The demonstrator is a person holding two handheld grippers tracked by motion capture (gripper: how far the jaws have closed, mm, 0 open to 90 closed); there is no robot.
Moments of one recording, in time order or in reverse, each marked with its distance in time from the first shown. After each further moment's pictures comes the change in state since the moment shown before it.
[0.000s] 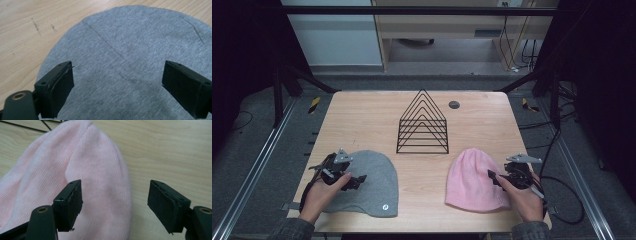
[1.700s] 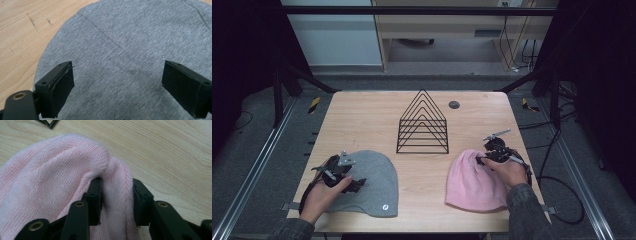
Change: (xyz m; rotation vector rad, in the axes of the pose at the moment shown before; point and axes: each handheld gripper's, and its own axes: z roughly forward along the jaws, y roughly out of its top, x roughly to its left) left arm -0.006 -0.001 0.001 0.050 0.026 0.050; right arm 0.004 0.062 0.069 0.272 0.104 -0.124
